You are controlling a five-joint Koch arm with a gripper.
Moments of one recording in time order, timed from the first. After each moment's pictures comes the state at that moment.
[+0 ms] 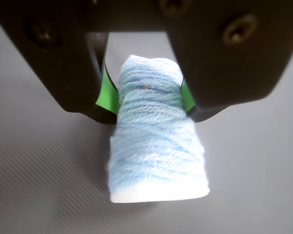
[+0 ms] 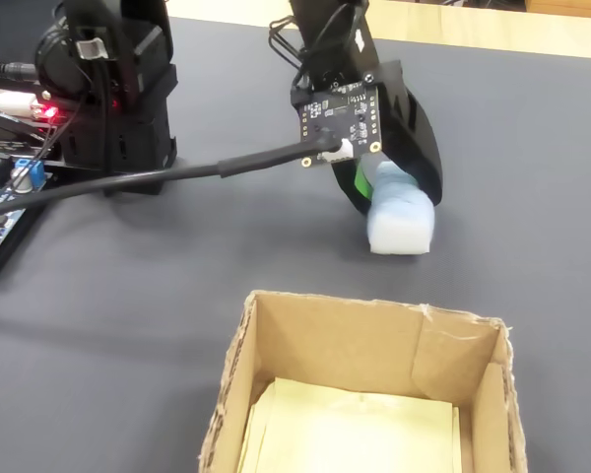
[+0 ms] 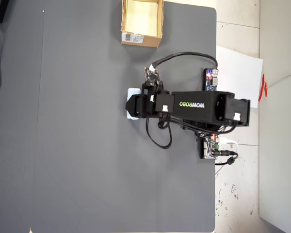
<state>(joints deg) 8.3 97.9 134.0 23.6 96.6</state>
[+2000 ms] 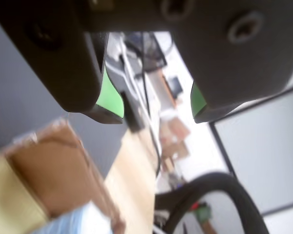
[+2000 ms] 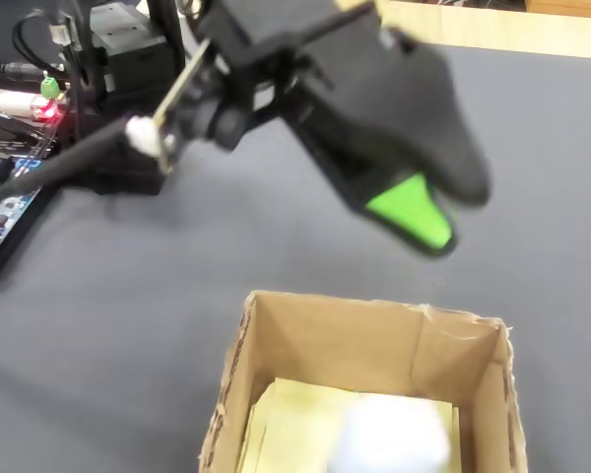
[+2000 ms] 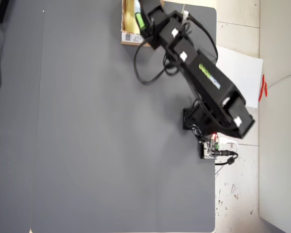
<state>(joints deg) 43.1 103.6 119.5 2.2 79.3</state>
